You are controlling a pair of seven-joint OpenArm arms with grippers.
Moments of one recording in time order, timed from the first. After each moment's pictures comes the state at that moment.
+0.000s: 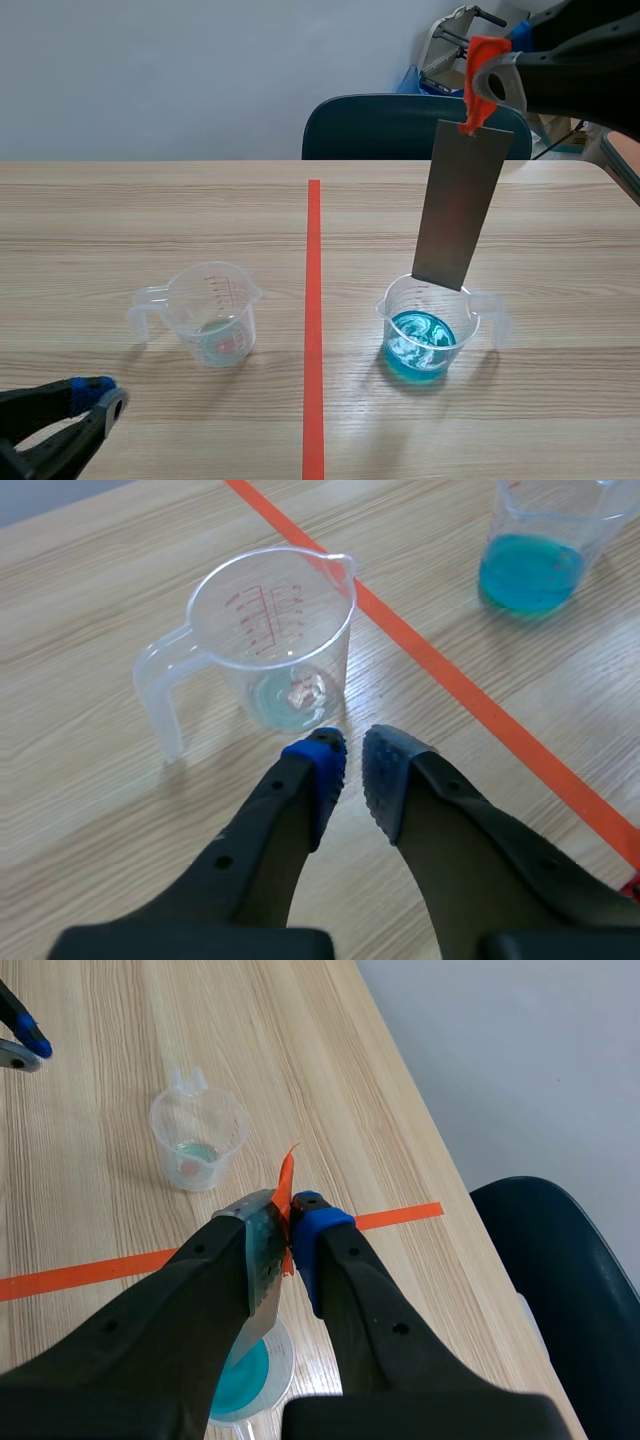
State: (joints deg) left arm 53.7 -38.3 5.5 108.2 -11.6 -6.2 -23.1; right arm -7.6 64.6 2.1 119.3 42.8 45.4 -8.4
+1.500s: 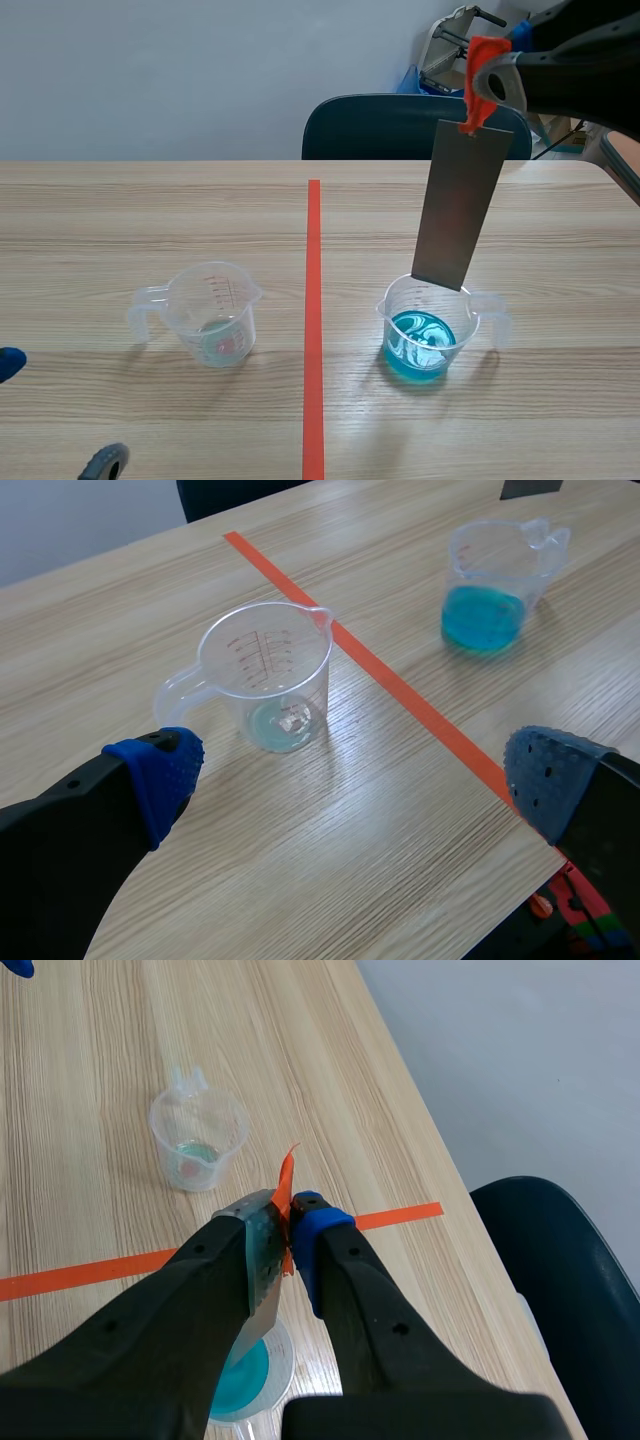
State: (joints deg) left arm 66.2 -42.9 0.6 114.6 -14.7 -3.6 -31.4; right arm -7.6 64.6 2.1 119.3 42.8 45.4 -8.4
